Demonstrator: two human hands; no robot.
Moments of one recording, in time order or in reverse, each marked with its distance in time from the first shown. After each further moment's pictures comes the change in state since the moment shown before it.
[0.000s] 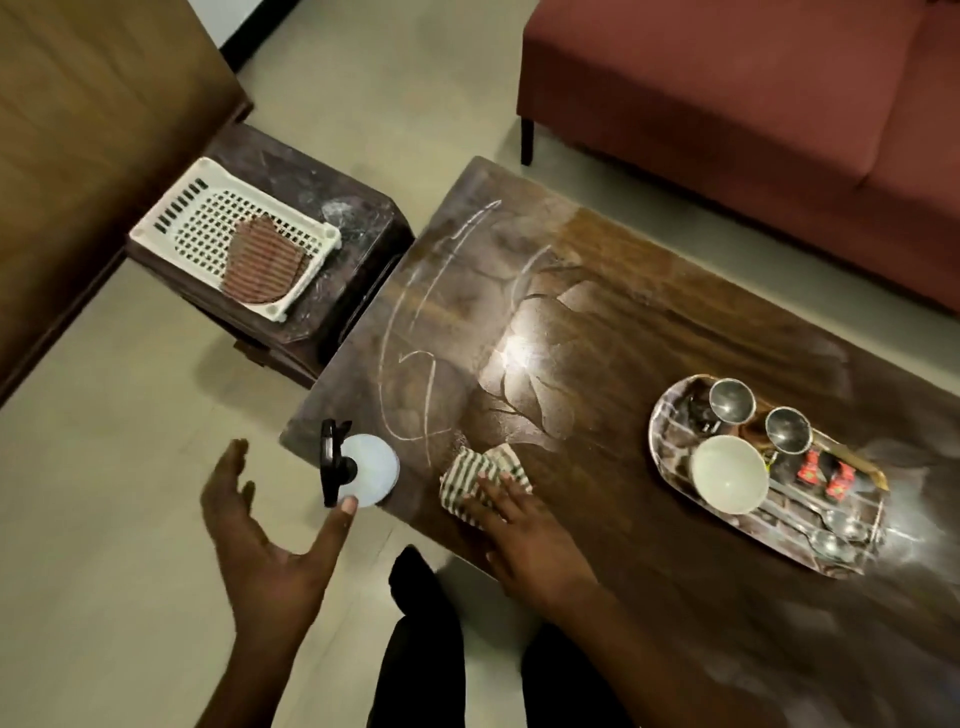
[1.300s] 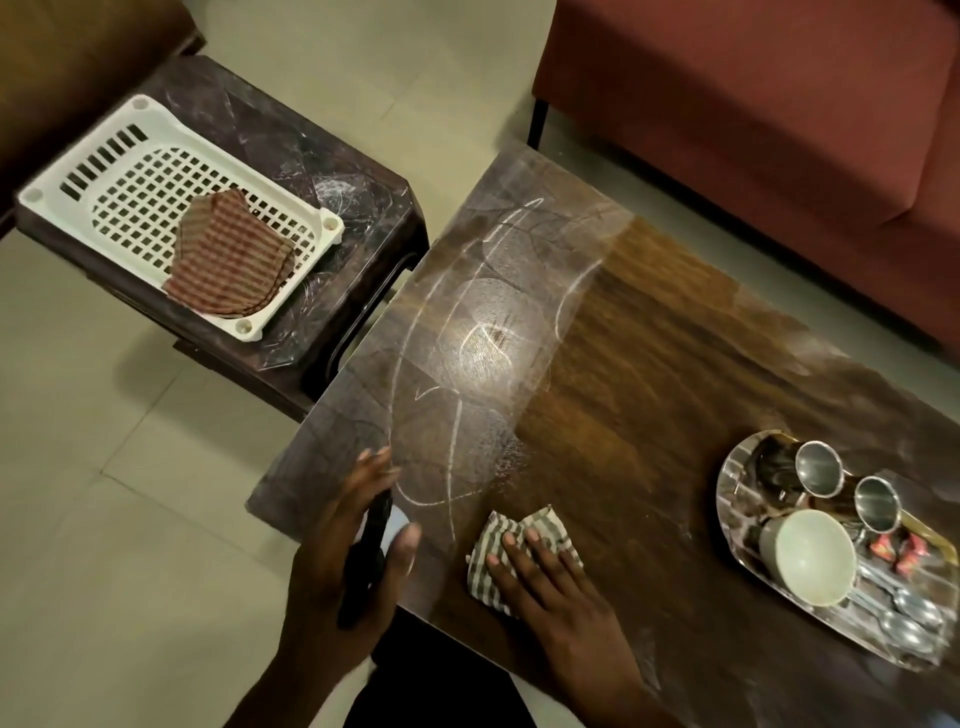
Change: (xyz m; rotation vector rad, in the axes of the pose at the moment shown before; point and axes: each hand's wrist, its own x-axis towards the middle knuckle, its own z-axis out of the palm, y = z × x) left_hand 0.071 -0.076 0.076 -0.169 -0.414 0.053; right_hand 0.039 0.015 0.042 -0.307 0.119 -0.017
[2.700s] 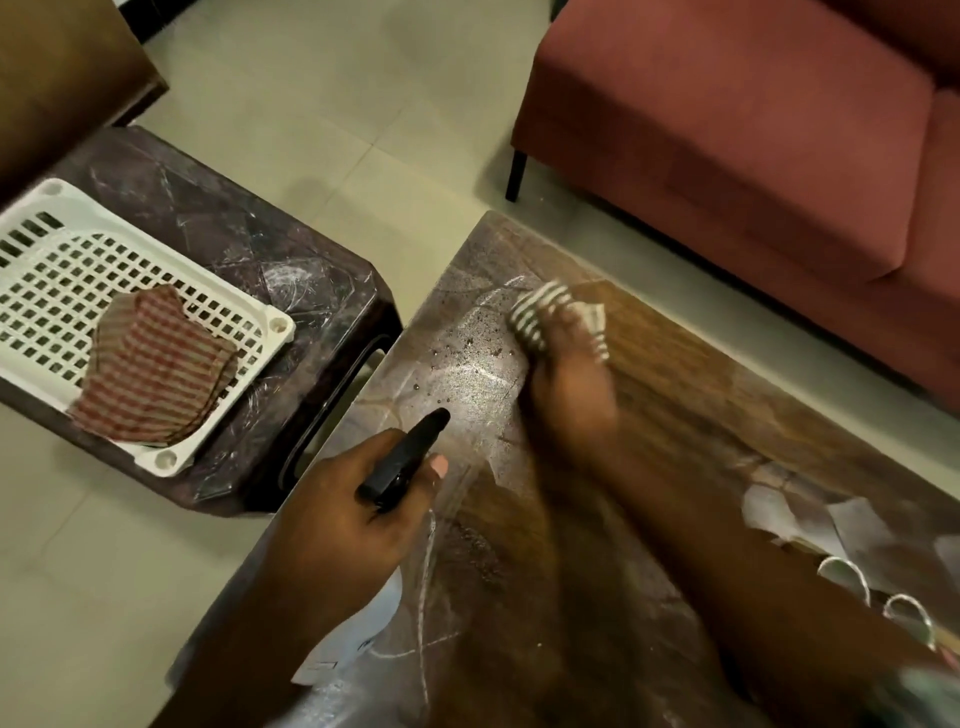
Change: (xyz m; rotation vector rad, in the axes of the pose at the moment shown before) left_hand 0.186 0.076 0.010 0.049 -0.202 -0.108; right_hand 0.293 0.153 -0.136 0.326 0.426 0.516
